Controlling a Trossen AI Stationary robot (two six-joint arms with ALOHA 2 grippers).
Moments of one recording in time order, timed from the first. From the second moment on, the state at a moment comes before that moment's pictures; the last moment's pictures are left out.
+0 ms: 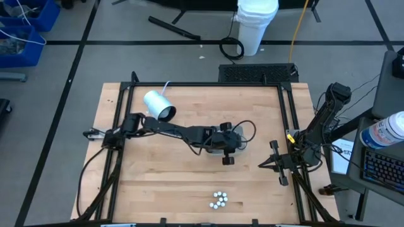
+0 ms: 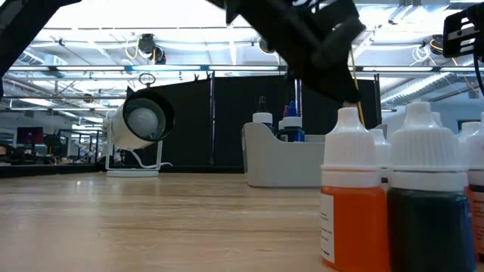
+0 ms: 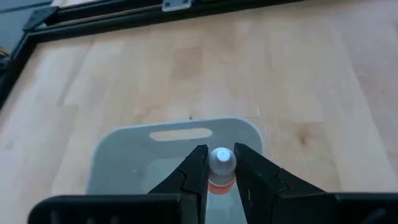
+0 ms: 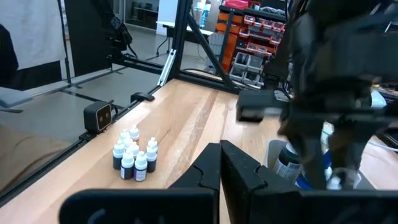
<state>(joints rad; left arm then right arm) -0.10 2.21 1.84 -0.33 -0.22 0.06 1.01 0.69 0.13 0.45 0.81 -0.07</state>
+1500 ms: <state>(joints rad) -0.09 2.36 1.92 -0.34 -0.29 -0.09 1.01 0.69 0.13 0.48 0.81 -0.09</state>
